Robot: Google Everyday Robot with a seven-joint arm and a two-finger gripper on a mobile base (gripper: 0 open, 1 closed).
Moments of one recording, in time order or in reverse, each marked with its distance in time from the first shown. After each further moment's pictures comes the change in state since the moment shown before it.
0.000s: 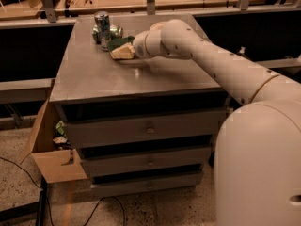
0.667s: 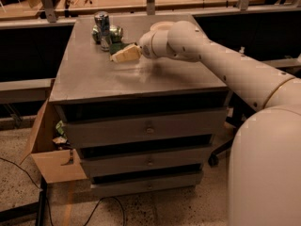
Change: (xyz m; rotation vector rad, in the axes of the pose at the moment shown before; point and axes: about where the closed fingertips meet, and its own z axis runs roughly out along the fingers) arm -0.001 -0.009 -0.022 0.048 -0.025 0.026
